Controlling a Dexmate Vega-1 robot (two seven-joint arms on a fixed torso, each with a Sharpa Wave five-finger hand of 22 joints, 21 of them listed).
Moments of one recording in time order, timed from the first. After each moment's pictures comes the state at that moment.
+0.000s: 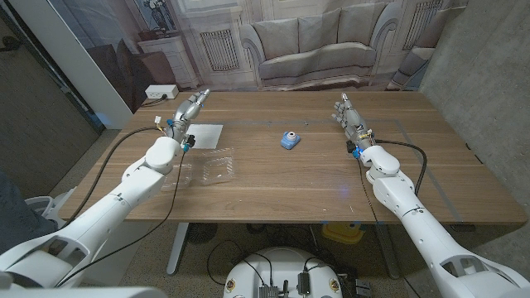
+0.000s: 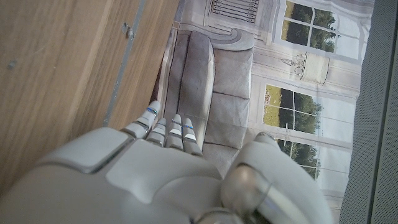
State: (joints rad) left arm 0.80 0.68 0.39 -1.36 -0.26 -0.23 0.24; left_hand 0.44 -0.05 0.16 0.09 0.33 0.14 0.00 0.24 0.19 0.17 -0.07 0.24 0.19 0.10 -0.04 0.21 0.18 0.03 -0.03 0.32 0.17; right arm -0.89 -0.31 -0.18 -1.37 0.38 0.18 0.07; right_hand 0.35 0.02 0.05 0.10 0.23 0.14 0.09 0.20 0.19 0.15 0.09 0.22 0.19 0.04 0.05 0.20 0.18 0.09 -0.04 0.41 0.17
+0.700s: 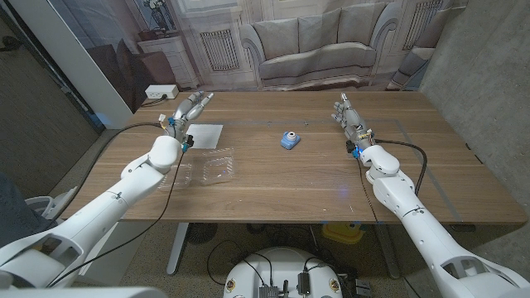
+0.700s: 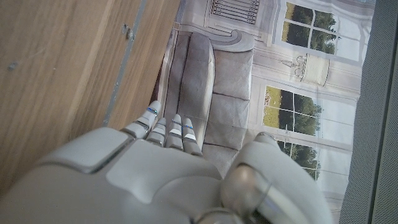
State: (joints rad) left arm 0.79 0.72 0.42 -1.42 -0.09 -0.12 0.36; left_hand 0.46 -0.05 0.16 0.08 0.34 0.16 -0.01 0.24 0.19 0.18 -0.07 0.24 0.19 0.12 -0.04 0.21 0.18 0.03 -0.04 0.31 0.17; right arm -0.89 -0.31 -0.18 -1.39 0.38 0.16 0.07; right_hand 0.35 0.03 0.04 0.10 0.23 0.14 0.09 0.20 0.19 0.15 0.09 0.22 0.19 0.04 0.05 0.20 0.18 0.10 -0.04 0.40 0.17
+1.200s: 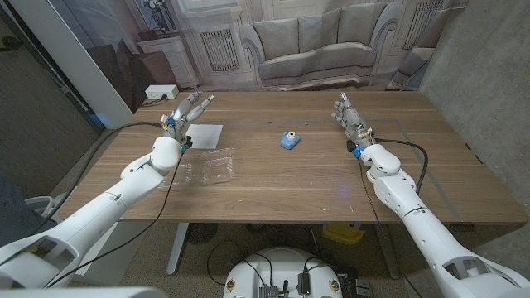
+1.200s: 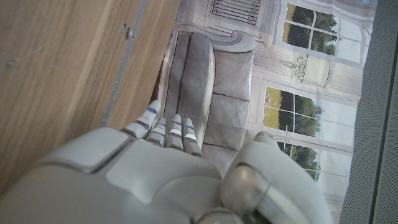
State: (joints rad) left arm 0.81 0.74 0.44 -1.47 0.00 -0.05 0.43; left_hand 0.47 -0.05 0.16 0.08 0.34 0.19 -0.01 0.24 0.19 0.20 -0.08 0.24 0.19 0.13 -0.04 0.21 0.18 0.04 -0.04 0.31 0.17; right arm -0.90 -0.32 -0.18 -1.41 0.37 0.15 0.06; right_hand 0.35 0.03 0.04 0.10 0.23 0.15 0.09 0.20 0.19 0.15 0.09 0.22 0.19 0.04 0.05 0.20 0.18 0.10 -0.04 0.39 0.17
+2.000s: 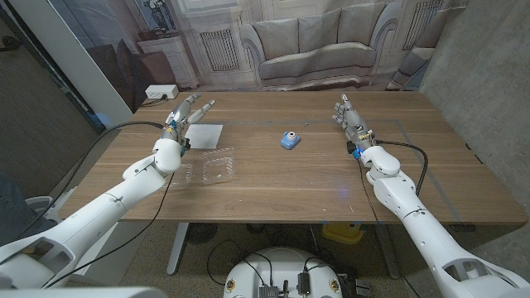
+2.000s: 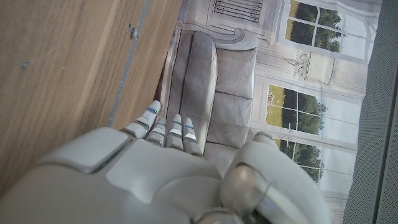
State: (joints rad) left arm 0.81 0.76 0.46 -1.51 0.12 0.07 0.49; left_hand 0.49 -0.04 0.16 0.07 0.35 0.22 -0.02 0.24 0.19 0.23 -0.09 0.24 0.19 0.15 -0.04 0.21 0.18 0.06 -0.04 0.30 0.17; right arm -0.91 -0.31 -0.18 -1.41 0.38 0.15 0.05; right_hand 0.35 0.04 0.04 0.10 0.22 0.15 0.09 0.20 0.19 0.15 0.10 0.22 0.19 0.04 0.05 0.20 0.18 0.10 -0.04 0.39 0.17
